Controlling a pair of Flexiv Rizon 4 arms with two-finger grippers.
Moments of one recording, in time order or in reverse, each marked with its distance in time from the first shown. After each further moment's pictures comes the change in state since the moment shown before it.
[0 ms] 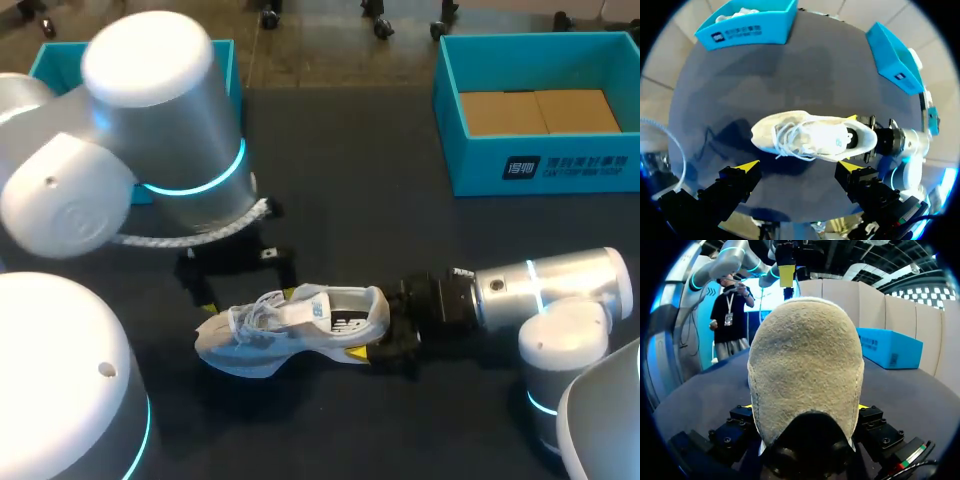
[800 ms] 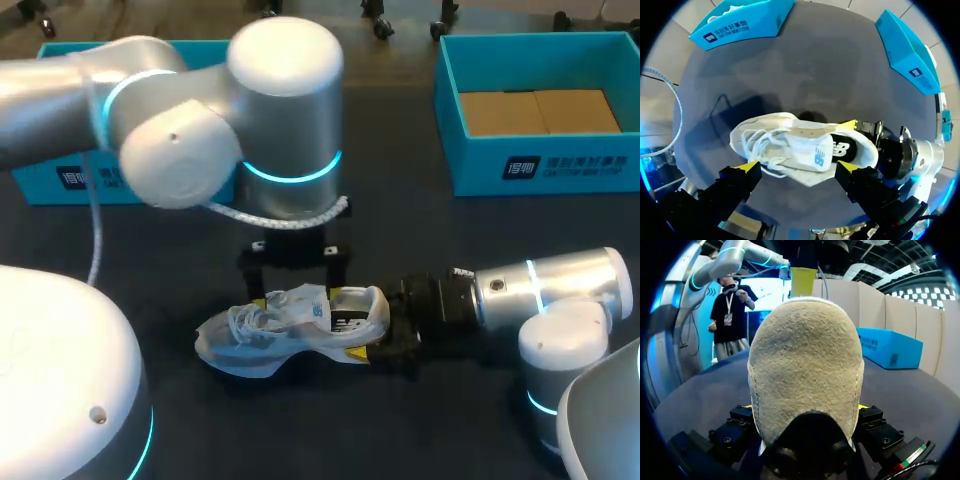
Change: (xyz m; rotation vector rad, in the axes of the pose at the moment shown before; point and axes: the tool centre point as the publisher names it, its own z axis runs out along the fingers) left arm 0.055 -0.017 0.046 -0.037 -0.136 -0.006; right arm 0.000 0.000 0.000 0.000 0.000 0.000
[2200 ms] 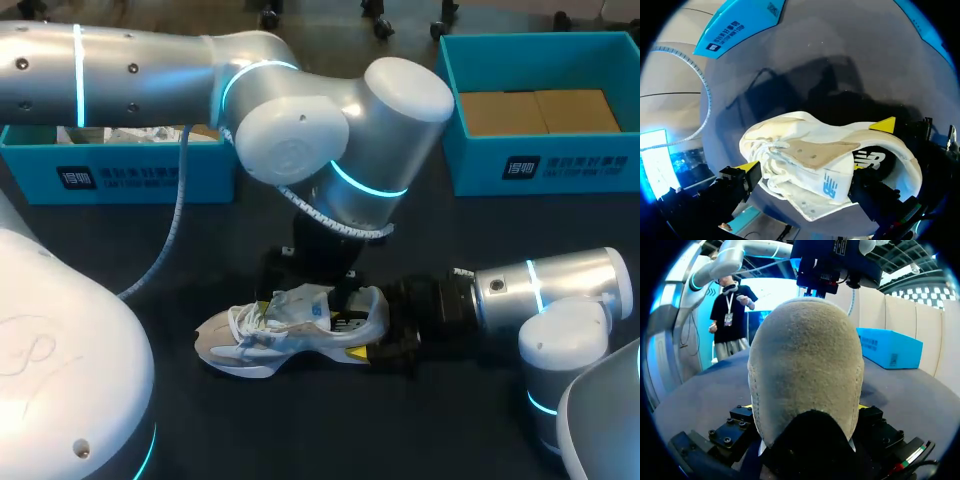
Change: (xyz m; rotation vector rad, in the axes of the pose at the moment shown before) left arm -0.010 -0.009 0.045 -0.080 -0.372 0.074; right arm 0.000 0.000 0.000 0.000 0.000 0.000
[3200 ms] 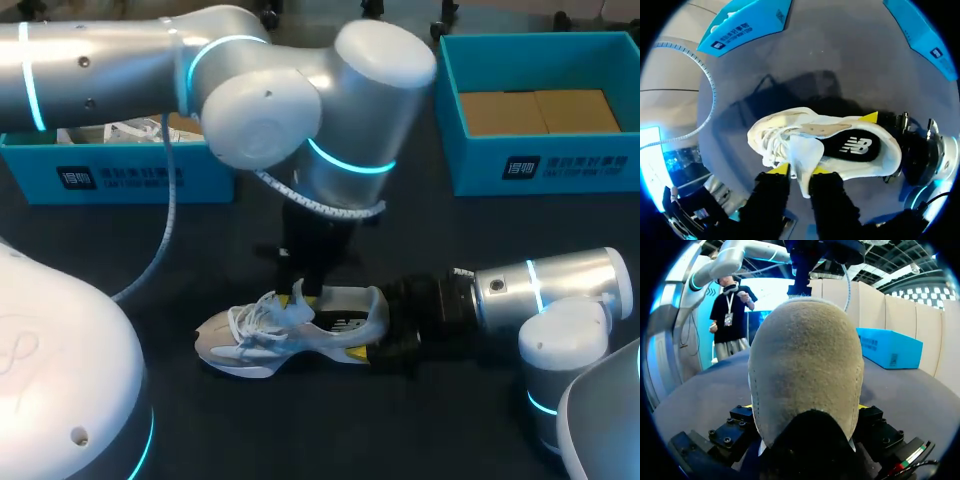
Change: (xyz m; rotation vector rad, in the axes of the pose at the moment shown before) left arm -0.015 0.013 -0.037 -0.003 0.111 -0.031; right arm 0.000 0.000 0.000 0.000 0.000 0.000
